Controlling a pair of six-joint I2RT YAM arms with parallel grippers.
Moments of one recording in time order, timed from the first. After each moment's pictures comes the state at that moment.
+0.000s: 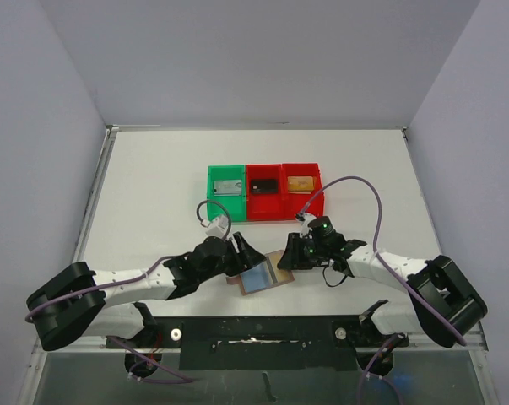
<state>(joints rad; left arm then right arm) -0.98 1.24 0.40 0.34 -0.12 -1.19 0.61 1.29 0.46 -0.02 -0.35 0.59</state>
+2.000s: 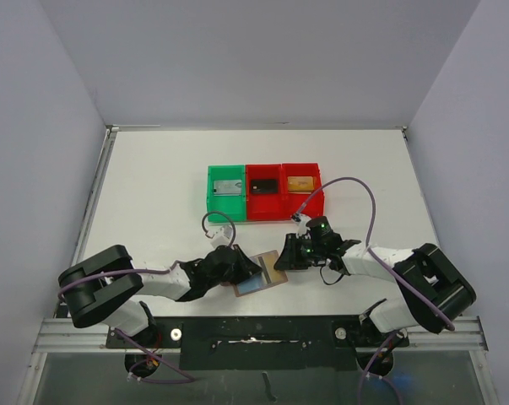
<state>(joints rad) -1.03 1.49 0.37 0.51 -0.15 -1.29 0.60 1.40 0.45 0.11 -0.45 0.59</state>
